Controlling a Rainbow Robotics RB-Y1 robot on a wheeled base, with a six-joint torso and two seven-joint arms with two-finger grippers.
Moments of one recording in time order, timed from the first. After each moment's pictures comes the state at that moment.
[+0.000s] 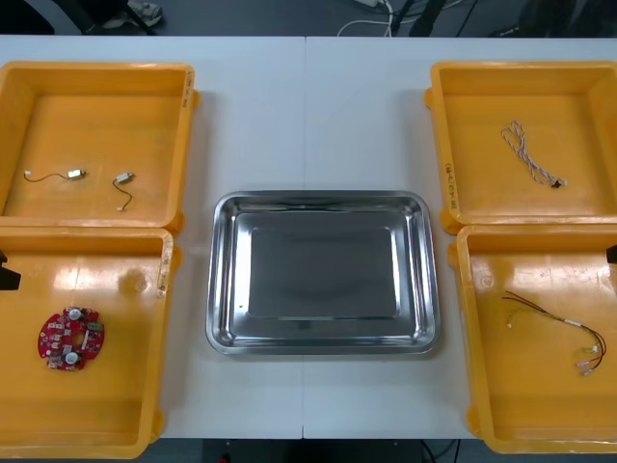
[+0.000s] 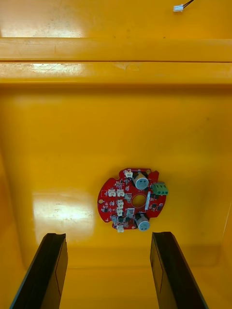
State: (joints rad) right arm -0.15 -0.79 -0.34 -2.01 -0.86 1.80 1.31; left arm -0.07 0.72 0.43 -2.18 0.84 1.91 -1.44
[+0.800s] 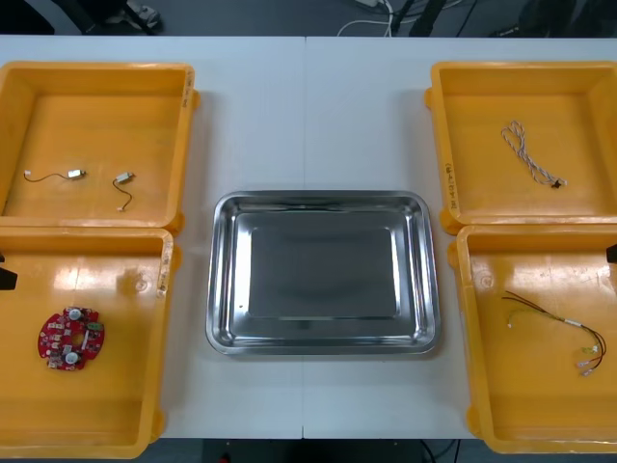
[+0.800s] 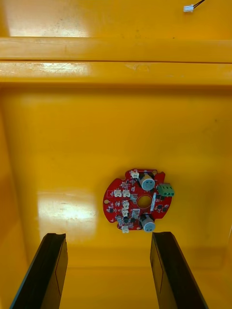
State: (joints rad) right arm -0.15 -0.79 -0.34 -2.01 -0.86 1.79 1.31; left arm -0.07 0.72 0.43 -2.18 0.82 1.91 -1.44
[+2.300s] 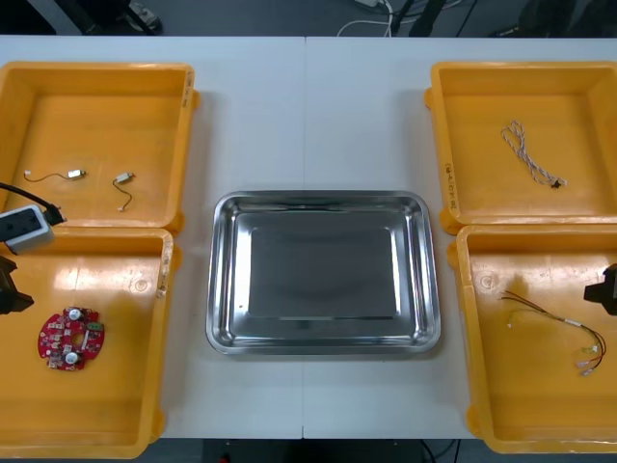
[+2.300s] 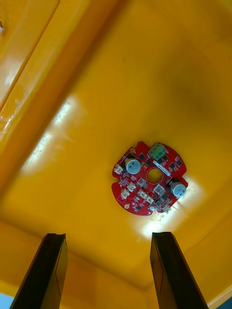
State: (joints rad) right arm 0.11 -0.67 -0.34 -2.11 -0.81 1.55 1.22; left arm -0.07 0.78 0.32 -2.18 0.90 1.86 -2.27
